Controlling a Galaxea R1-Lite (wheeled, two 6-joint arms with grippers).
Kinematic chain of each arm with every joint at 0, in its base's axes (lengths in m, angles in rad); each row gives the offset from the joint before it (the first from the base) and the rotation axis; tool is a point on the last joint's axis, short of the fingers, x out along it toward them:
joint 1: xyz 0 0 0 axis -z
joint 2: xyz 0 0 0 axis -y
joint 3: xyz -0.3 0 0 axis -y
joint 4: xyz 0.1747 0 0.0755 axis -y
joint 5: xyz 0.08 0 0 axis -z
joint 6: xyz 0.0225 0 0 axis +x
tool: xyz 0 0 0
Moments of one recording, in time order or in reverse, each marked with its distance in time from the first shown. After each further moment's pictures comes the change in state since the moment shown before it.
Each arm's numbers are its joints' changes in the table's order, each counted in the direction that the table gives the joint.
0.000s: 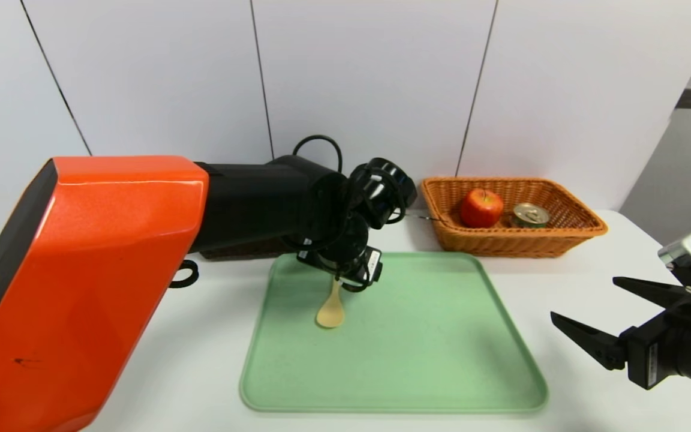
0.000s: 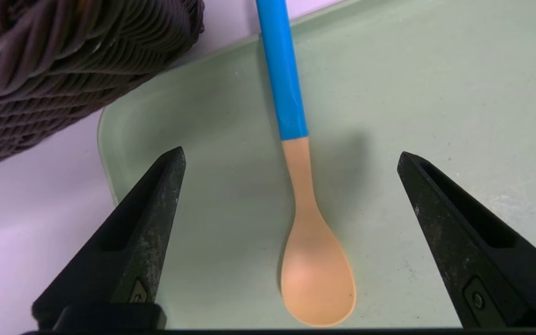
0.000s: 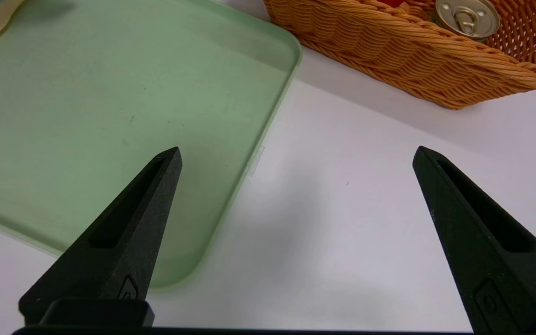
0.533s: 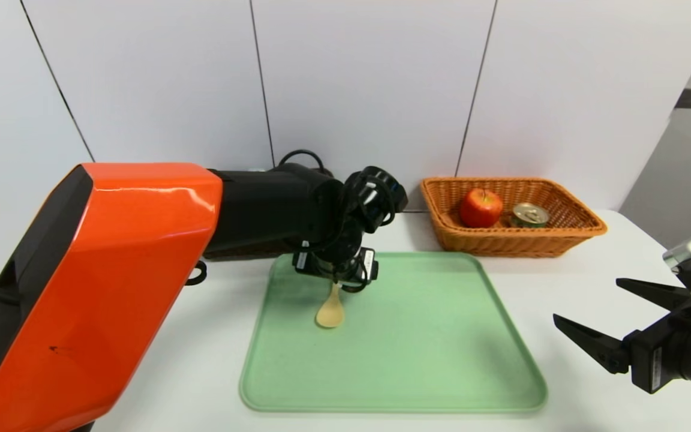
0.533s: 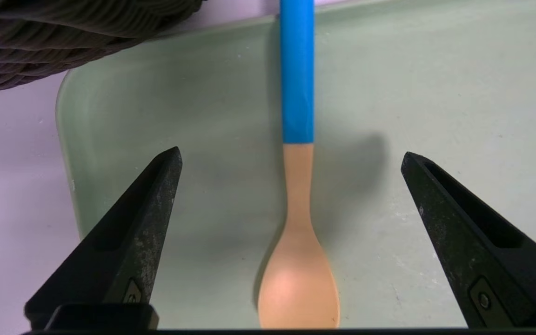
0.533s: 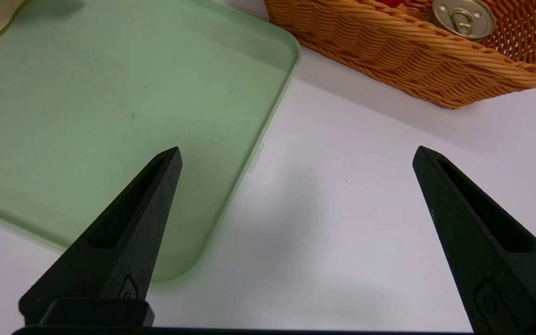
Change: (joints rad) left arm -0.040 -0.035 0.001 -0.001 0.037 -0.161; right arm -0.006 0.017 -0.010 -0.001 0.007 -0.003
